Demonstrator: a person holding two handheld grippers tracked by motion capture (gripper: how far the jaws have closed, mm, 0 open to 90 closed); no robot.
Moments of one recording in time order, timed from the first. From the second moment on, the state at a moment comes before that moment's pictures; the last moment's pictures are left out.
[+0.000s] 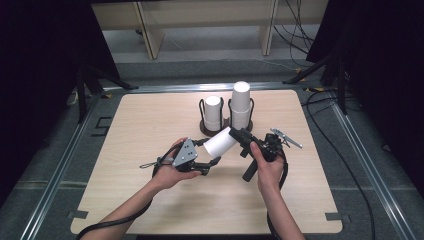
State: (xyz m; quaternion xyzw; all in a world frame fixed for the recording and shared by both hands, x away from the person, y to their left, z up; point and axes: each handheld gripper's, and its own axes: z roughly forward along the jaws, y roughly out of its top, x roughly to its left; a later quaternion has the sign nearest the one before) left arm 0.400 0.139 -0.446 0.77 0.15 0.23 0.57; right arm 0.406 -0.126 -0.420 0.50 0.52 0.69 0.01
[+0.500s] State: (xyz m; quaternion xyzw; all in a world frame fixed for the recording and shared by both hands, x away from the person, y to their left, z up) left arm 0.403 0.152 -0.444 0.79 0.16 0.23 0.54; right arm 0.401 -0.131 -0.415 0.46 0.56 0.68 0.11
